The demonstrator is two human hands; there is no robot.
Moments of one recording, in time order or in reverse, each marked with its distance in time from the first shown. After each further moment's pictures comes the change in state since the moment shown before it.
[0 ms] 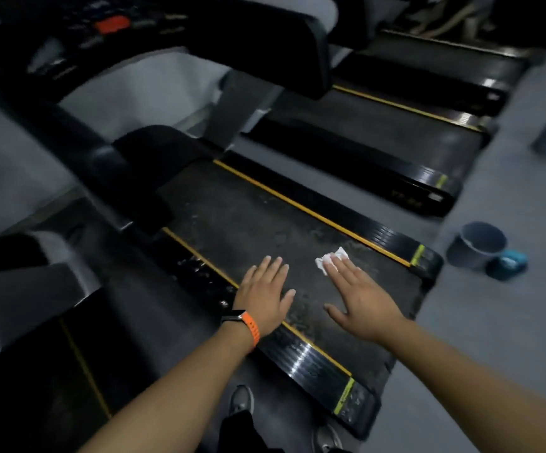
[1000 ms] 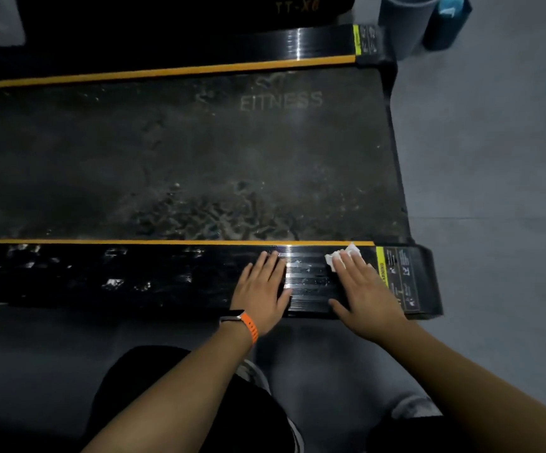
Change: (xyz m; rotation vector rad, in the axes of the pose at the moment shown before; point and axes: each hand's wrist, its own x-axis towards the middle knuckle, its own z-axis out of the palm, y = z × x) left_hand 0.049 -0.106 0.598 0.109 -0.327 0.511; right_hand -0.059 0.065 0.622 0.189 -0.003 0.709
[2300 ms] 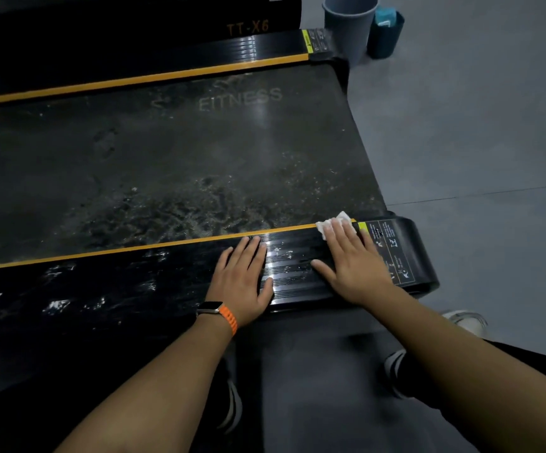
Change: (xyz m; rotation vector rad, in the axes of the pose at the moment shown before) left_hand 0.031 -0.027 0.055 0.096 0.347 0.209; right_hand 0.033 0.028 0.051 -0.097 0.216 0.198
